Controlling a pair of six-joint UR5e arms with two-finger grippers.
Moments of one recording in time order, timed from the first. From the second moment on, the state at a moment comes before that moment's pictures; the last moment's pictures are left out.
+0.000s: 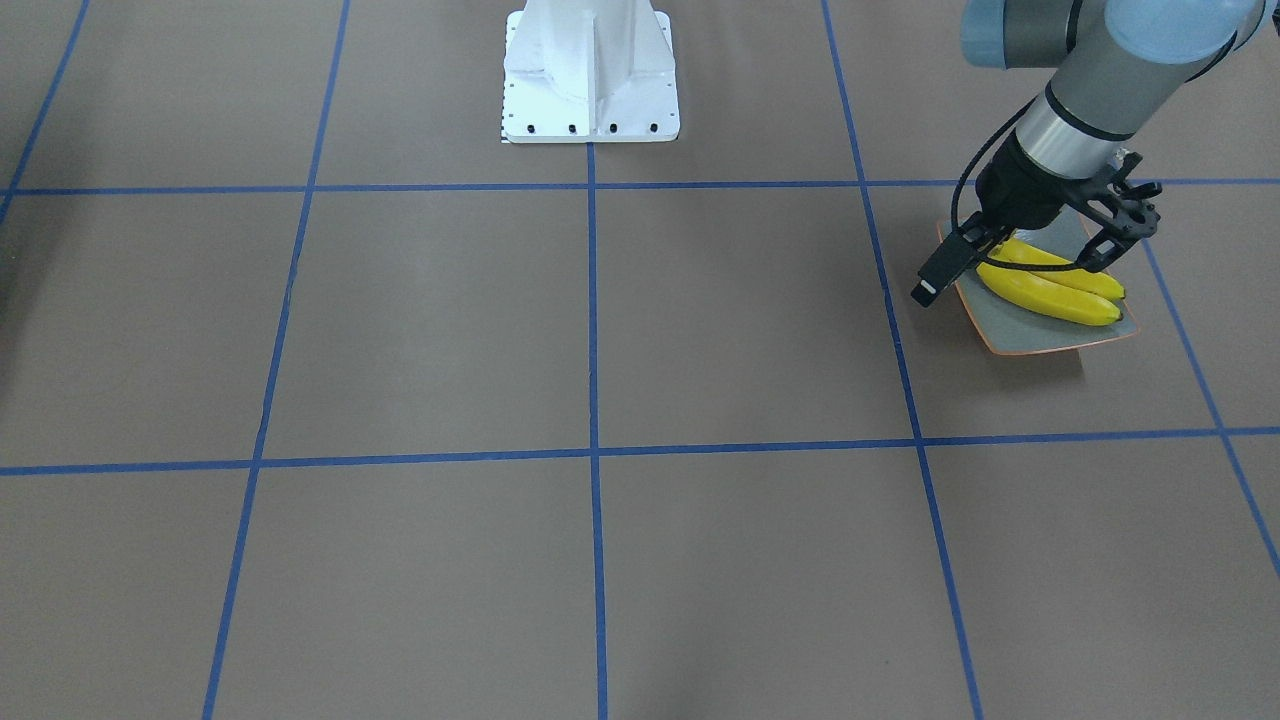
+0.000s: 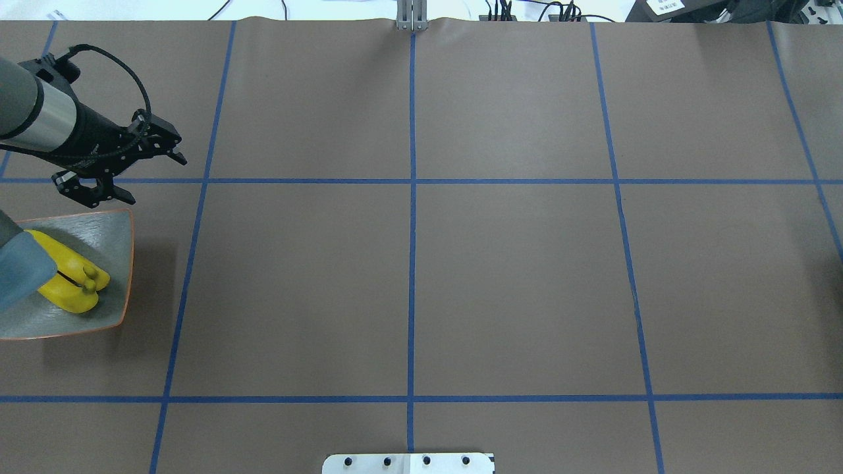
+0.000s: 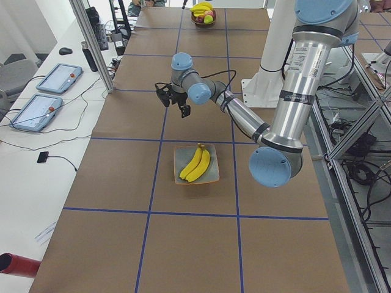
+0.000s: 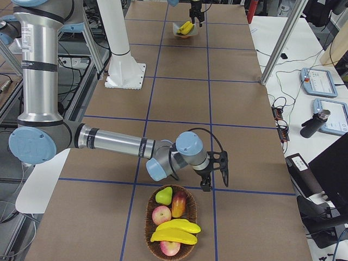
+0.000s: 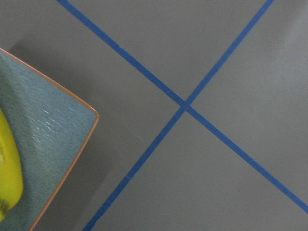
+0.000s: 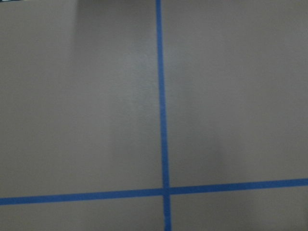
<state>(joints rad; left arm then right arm) -0.94 -1.82 -1.97 -1.72 -2.16 -1.59 1.57 -1.64 1.41 -0.83 2.29 0.44</state>
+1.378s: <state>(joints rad) -0.93 -1.84 -1.95 -1.81 -2.14 -1.58 1.92 -1.63 1.09 -1.36 2.50 -0.36</state>
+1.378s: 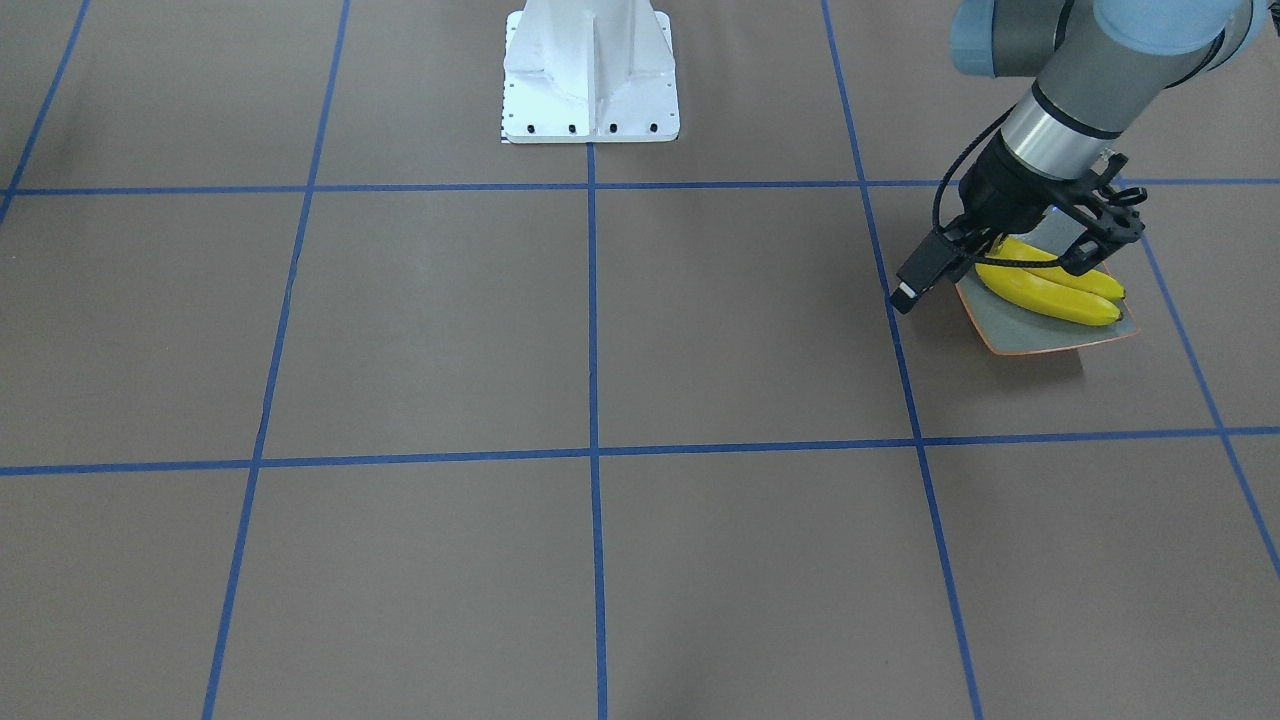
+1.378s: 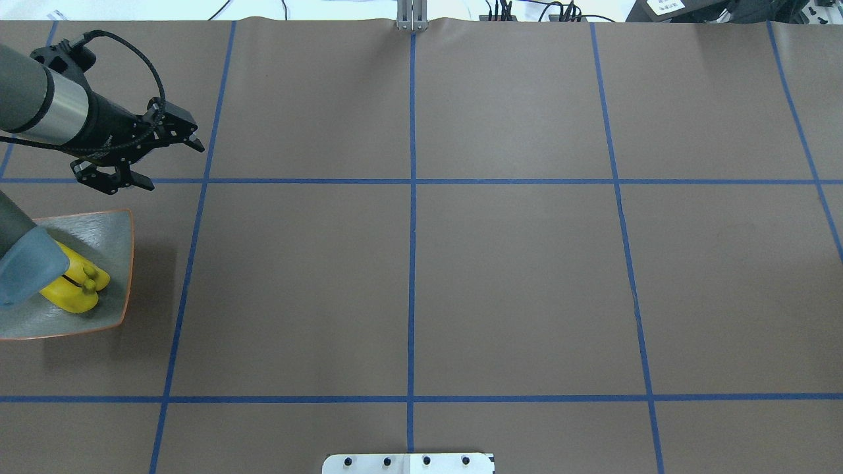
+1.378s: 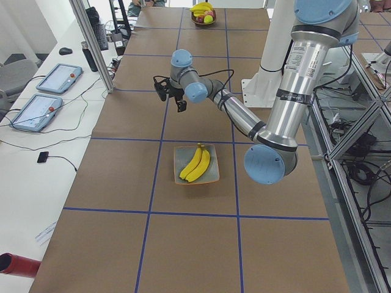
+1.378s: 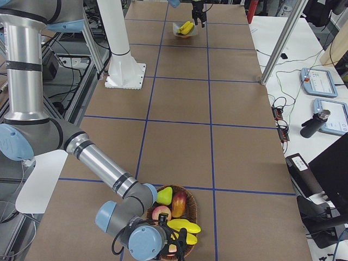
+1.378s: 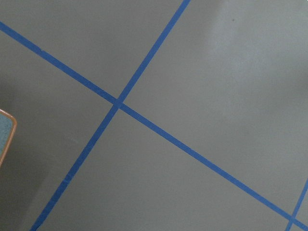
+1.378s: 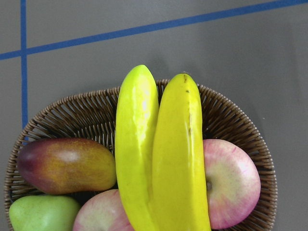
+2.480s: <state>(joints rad) -0.93 -1.84 -1.96 -1.81 -2.14 -1.58 1.91 -1.59 1.02 -1.36 2.50 -0.46</state>
